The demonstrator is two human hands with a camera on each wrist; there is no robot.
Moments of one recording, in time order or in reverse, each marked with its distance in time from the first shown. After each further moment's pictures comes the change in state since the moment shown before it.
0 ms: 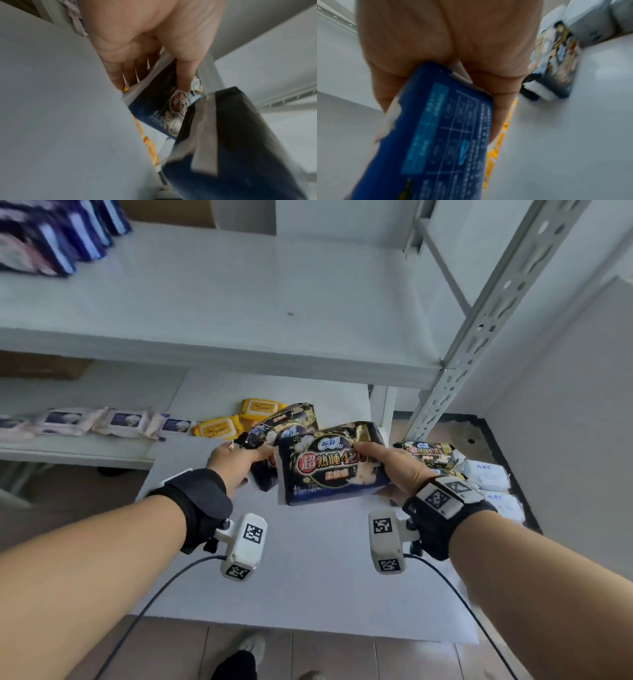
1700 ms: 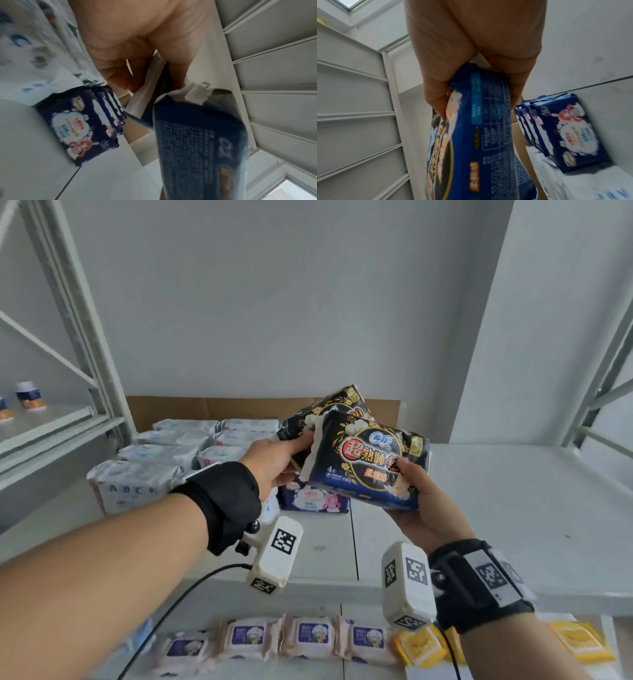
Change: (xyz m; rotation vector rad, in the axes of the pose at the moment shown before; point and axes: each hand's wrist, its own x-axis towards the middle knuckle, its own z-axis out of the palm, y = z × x) left_hand 0.188 0.304 -0.500 -0.148 -0.182 0.422; right_hand 0.058 -0.265 0.545 0.681 -0.214 -0.582
